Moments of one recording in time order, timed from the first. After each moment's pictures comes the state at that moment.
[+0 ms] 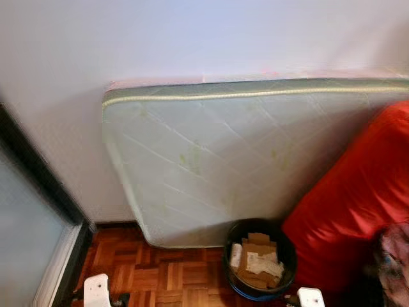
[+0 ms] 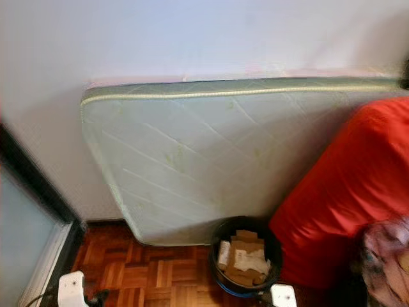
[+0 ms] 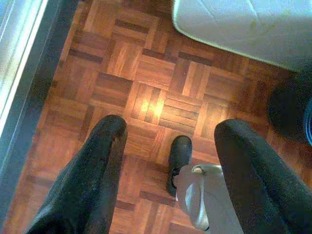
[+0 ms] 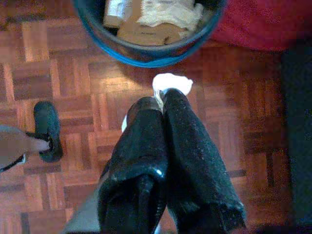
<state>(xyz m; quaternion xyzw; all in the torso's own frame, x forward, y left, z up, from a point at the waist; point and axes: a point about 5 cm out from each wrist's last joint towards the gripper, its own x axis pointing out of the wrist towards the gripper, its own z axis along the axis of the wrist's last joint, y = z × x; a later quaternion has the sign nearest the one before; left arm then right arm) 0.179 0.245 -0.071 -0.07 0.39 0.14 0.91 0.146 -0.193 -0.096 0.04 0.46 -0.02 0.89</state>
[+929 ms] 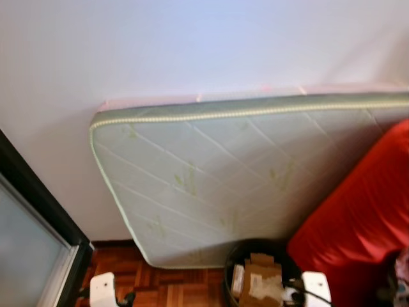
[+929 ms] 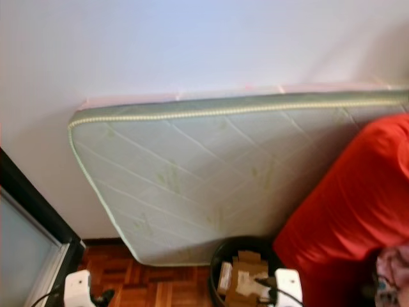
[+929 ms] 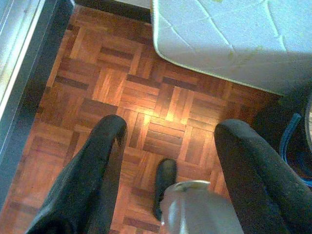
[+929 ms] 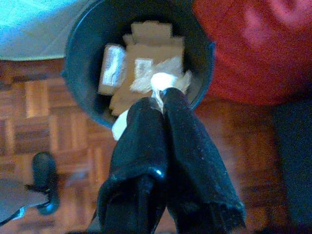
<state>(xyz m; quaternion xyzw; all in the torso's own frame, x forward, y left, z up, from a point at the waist) 0.180 0.239 -0.073 -0.07 0.39 0.13 0.91 0.176 -0.206 -0.082 0.03 0.43 -0.03 0.90</state>
